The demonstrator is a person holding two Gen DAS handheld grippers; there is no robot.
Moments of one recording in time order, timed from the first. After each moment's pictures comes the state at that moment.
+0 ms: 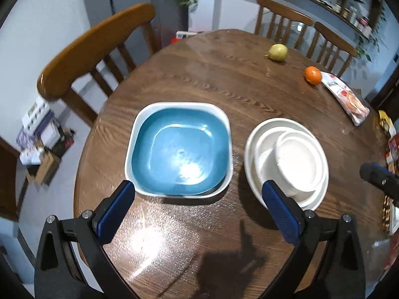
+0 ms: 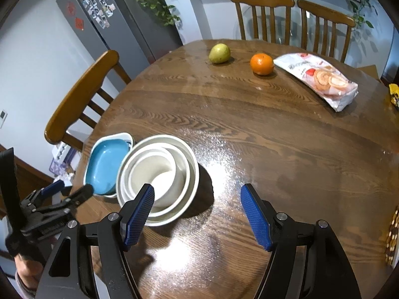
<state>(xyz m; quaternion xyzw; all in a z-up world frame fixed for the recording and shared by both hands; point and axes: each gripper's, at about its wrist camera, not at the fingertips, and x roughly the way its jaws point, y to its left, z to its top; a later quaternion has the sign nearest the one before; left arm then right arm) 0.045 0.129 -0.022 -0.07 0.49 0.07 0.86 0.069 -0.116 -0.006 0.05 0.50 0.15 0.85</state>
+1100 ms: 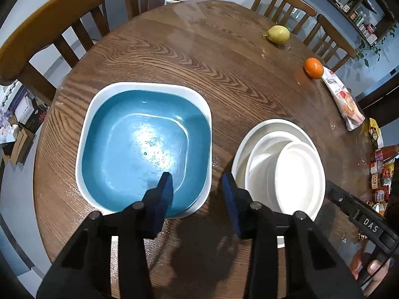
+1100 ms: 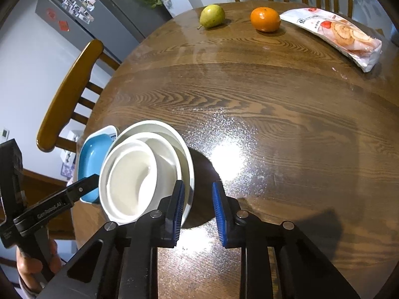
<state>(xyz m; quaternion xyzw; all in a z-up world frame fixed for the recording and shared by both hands) 0.101 0.128 -0.053 -0.13 0.56 0.01 0.82 0.107 -0.111 -0.060 0.12 0.55 0.17 0.81</state>
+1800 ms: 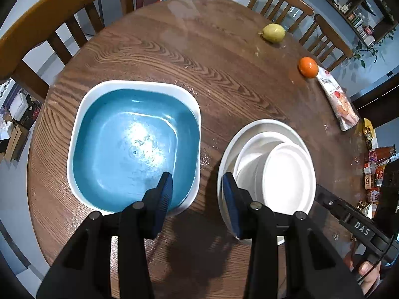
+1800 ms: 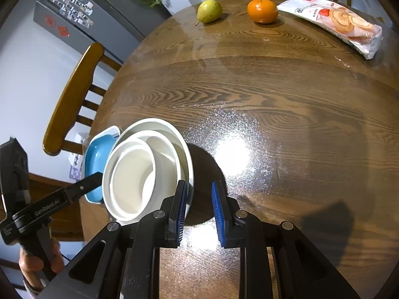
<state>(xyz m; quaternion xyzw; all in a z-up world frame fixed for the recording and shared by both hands) 0.105 0.123 -0.051 -0.15 0.57 0.00 0.81 0.107 -0.116 -0.066 0.15 0.56 0.18 0.80</state>
